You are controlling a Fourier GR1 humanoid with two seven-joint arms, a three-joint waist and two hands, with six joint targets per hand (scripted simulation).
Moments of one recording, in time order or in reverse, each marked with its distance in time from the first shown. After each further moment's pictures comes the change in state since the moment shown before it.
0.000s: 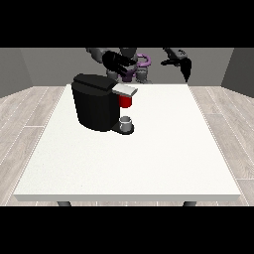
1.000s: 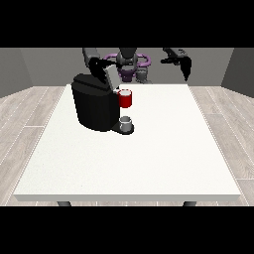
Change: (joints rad) left arm 0.021 -0.003 0.014 -0.044 -0.009 -0.016 0.043; right arm 0.146 -0.050 -0.076 -0.041 -0.109 0.007 -0.036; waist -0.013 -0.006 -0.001
